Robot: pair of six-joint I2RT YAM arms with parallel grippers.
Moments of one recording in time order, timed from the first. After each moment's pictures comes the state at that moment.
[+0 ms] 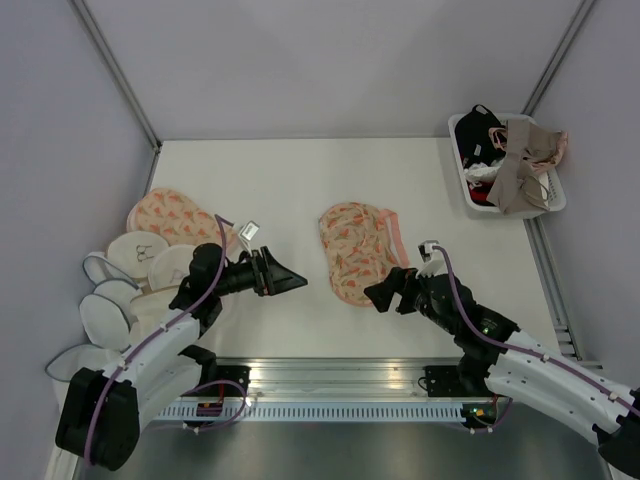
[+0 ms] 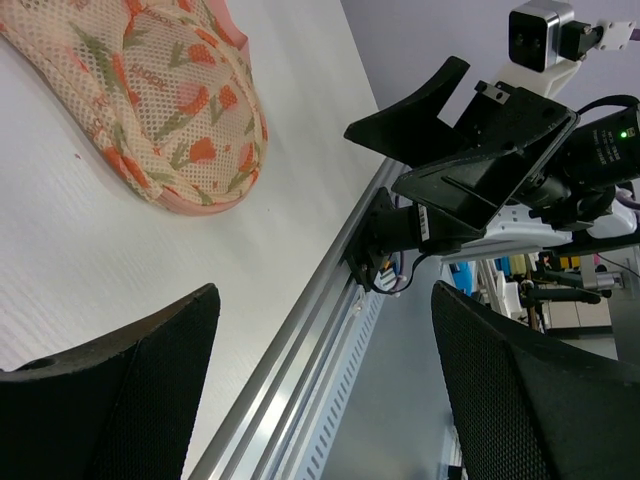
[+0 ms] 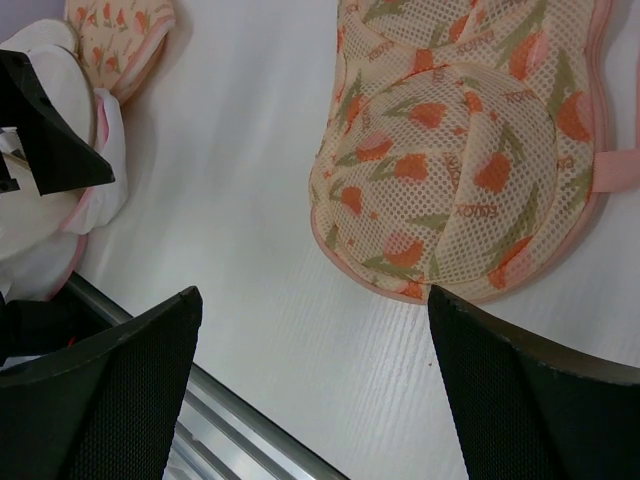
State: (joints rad) left arm -0.33 0.91 0.31 0.33 0.84 -0.82; right arm 0.84 0.60 0.35 -0.14 0.14 0.71
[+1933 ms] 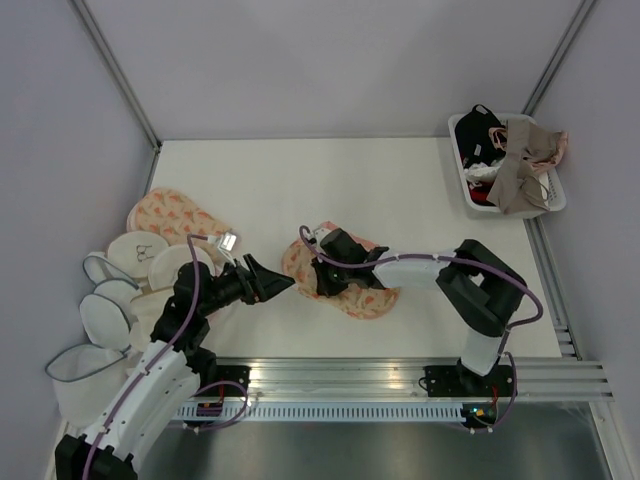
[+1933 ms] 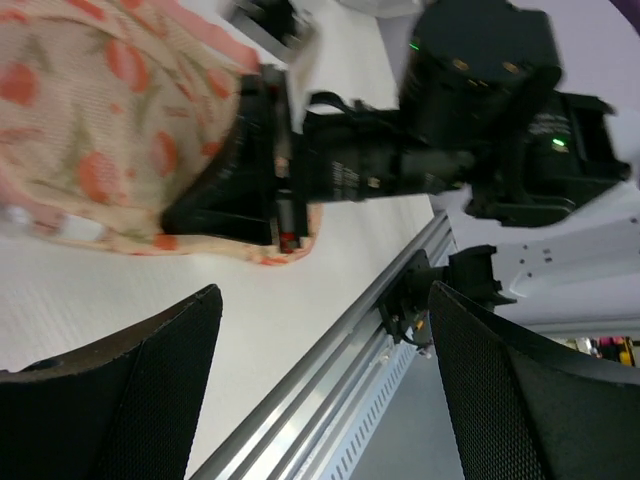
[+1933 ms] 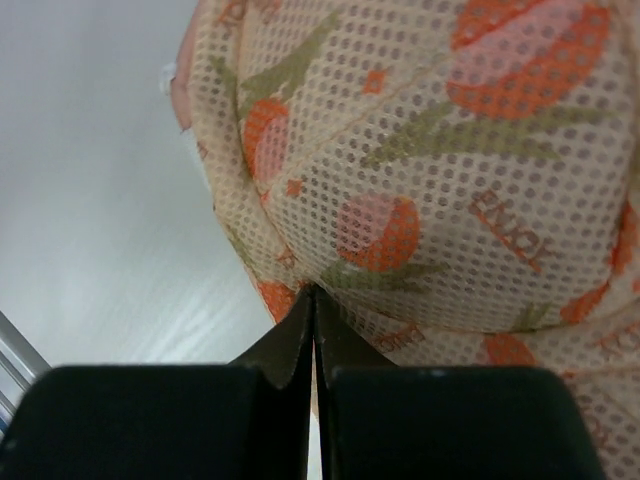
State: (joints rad) left arm -0.33 0.52 0.29 0.01 0.60 -0.83; right arm 0.87 1.85 1.01 -0.02 -0.18 0.36
